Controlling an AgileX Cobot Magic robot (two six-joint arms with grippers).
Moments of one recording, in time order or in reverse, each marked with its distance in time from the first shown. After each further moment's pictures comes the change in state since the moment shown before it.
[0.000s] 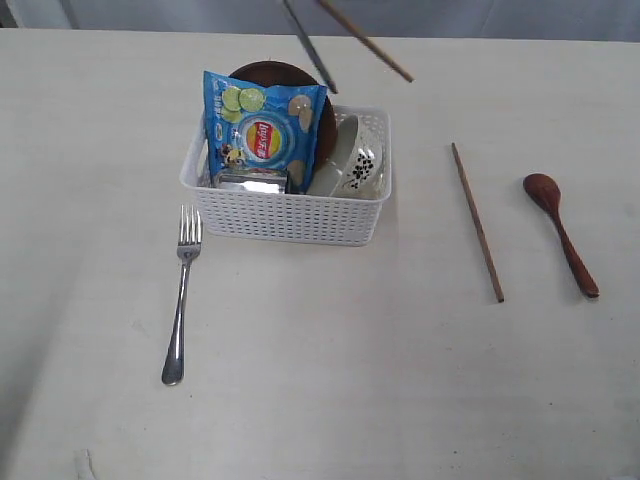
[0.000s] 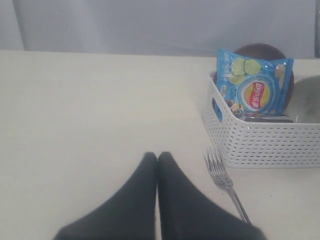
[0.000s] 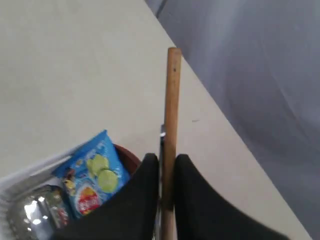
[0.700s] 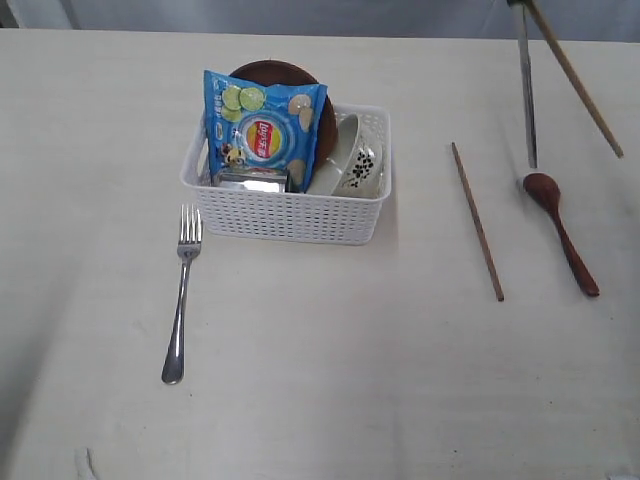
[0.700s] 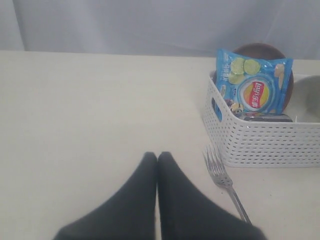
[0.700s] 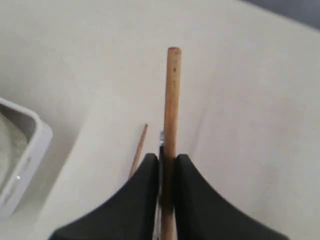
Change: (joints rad) left arm 0.000 0.000 0.000 0.000 0.000 0.000; right arm -0.502 -0.065 0.197 0.113 0.216 0.161
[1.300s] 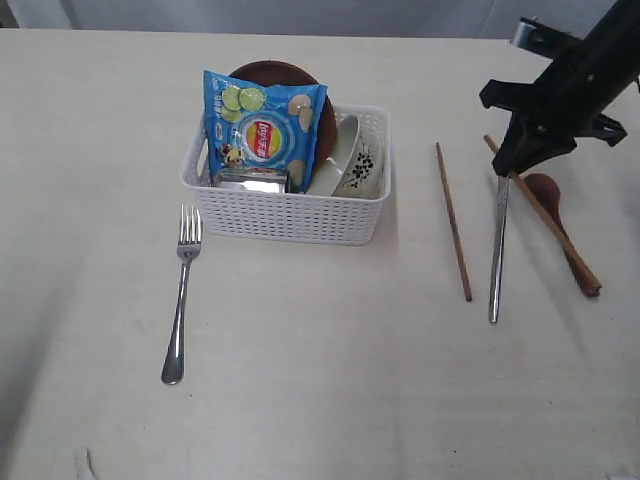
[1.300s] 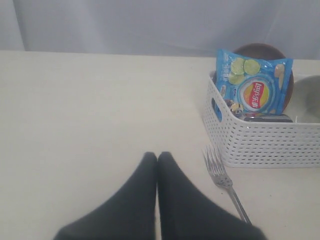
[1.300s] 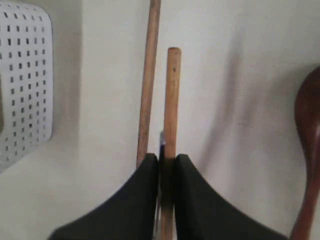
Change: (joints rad) left arm 0.000 0.000 0.000 0.000 0.000 0.000; right arm -0.271 0.269 0.191 0.549 0.128 -0.281
